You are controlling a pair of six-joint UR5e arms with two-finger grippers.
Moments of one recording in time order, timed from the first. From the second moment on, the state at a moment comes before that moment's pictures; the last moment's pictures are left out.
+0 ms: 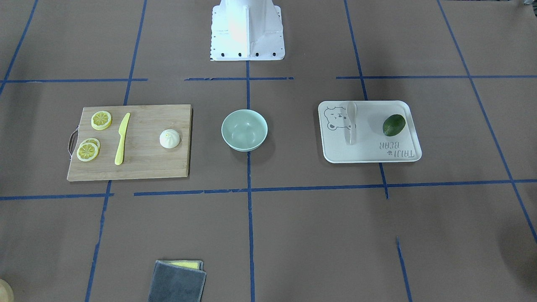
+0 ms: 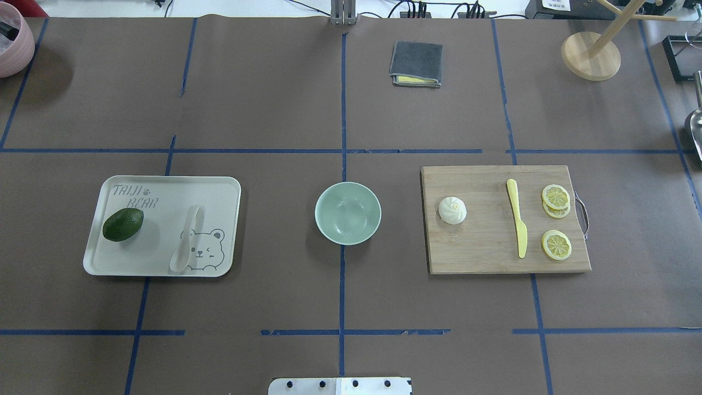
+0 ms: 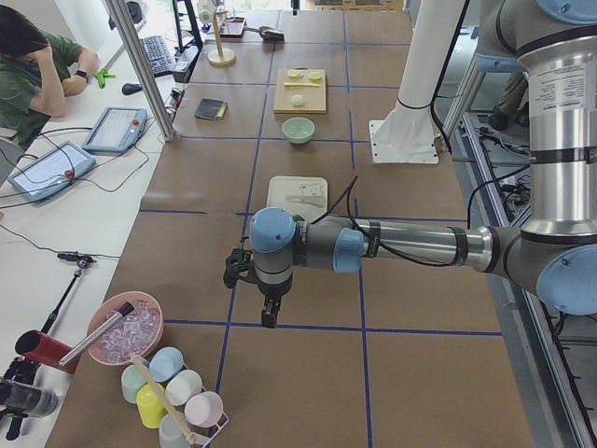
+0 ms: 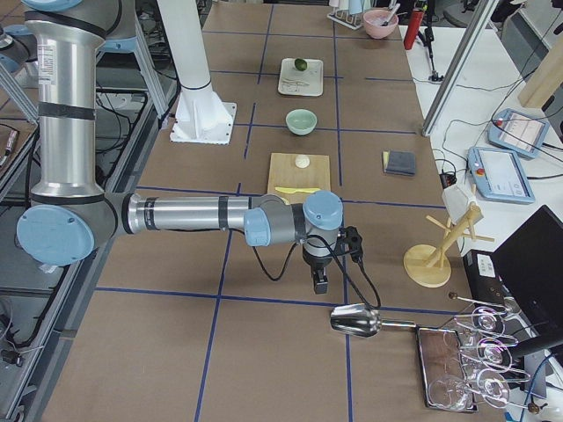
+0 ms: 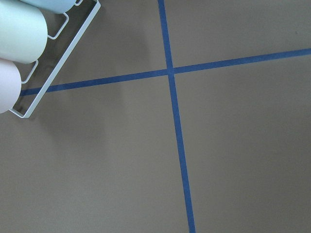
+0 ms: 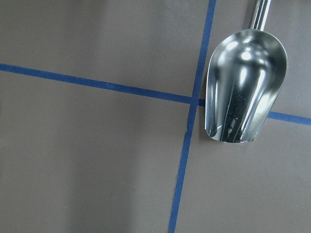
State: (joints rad) left arm -1.55 -1.44 -1.77 -1.60 -2.32 0.06; right arm 1.47 -1.63 1.68 -1.46 2.32 0.01
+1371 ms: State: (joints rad) left arm -1.54 -1.53 -1.77 -1.94 -2.31 0.05; right arm 1.46 -1.54 1.71 -1.40 2.34 0.03
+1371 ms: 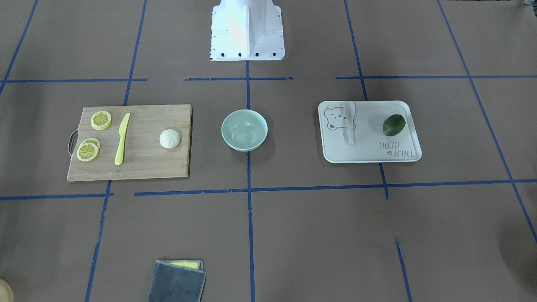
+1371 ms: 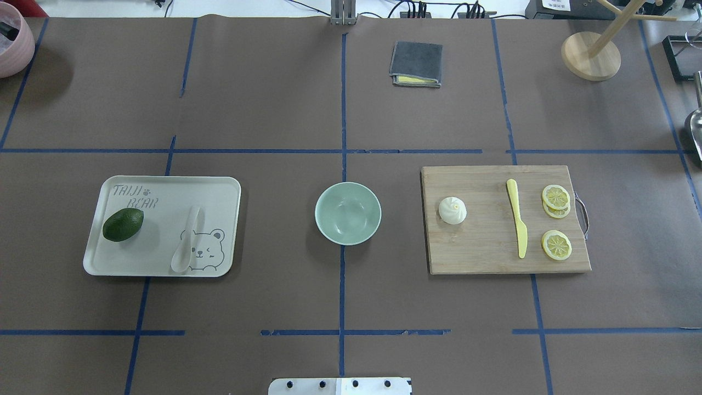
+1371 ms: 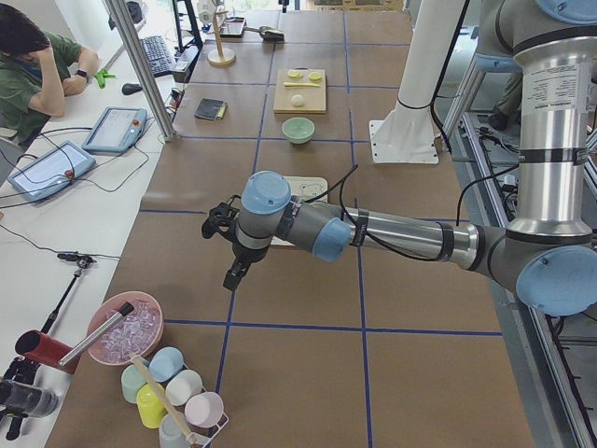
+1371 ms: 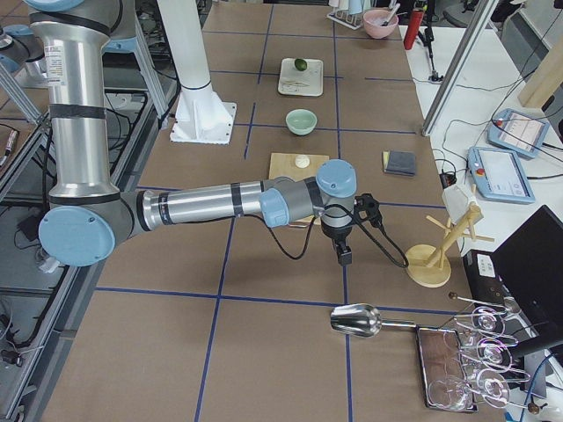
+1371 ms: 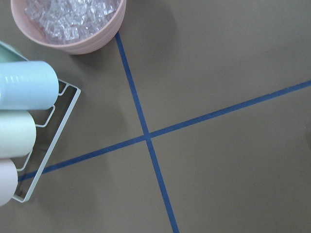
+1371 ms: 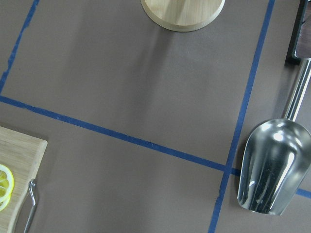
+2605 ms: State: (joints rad) left arm -0.97 -1.63 -1.86 -2.31 -2.11 -0.68; right arm 1.46 -1.51 1.71 -1.37 2.34 0.14
